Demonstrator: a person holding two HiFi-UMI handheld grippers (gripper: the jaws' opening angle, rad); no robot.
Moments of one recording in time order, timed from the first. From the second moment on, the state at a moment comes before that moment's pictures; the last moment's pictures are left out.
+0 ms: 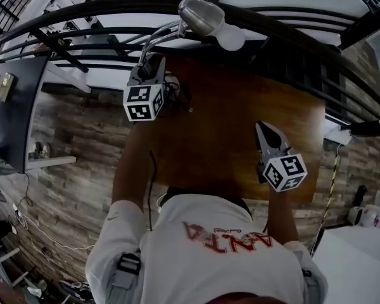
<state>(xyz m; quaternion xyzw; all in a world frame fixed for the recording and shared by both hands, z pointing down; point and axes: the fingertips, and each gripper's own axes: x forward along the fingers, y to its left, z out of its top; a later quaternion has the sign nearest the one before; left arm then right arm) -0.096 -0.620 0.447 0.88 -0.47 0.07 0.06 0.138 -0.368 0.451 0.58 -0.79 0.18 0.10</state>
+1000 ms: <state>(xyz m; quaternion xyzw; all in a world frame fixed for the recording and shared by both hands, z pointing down) -0.076 -0.722 0.571 0.88 -0.46 0.06 0.07 0.114 -0.413 0.509 0.58 -0.76 0.22 0.17</state>
